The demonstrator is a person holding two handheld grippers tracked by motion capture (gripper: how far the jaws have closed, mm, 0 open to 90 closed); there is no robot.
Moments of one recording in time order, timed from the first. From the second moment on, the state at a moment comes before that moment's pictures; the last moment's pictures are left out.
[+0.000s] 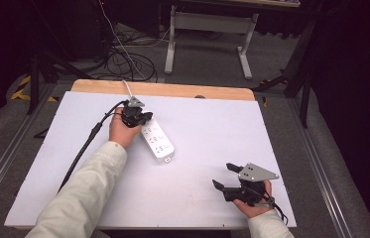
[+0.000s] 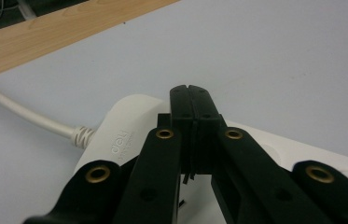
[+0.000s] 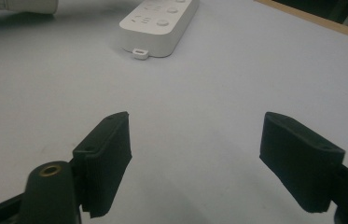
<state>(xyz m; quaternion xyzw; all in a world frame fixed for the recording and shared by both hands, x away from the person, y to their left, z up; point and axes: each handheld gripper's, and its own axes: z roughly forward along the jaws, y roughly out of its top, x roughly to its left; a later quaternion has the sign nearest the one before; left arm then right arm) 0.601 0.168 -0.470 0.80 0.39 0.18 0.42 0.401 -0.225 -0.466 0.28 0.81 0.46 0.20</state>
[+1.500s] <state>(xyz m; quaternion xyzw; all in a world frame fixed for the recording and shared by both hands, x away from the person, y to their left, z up) 0.598 0.163 -0.473 0.79 0.41 0.20 0.41 0.400 -0.224 -0.467 0.28 0.82 0.46 0.20</state>
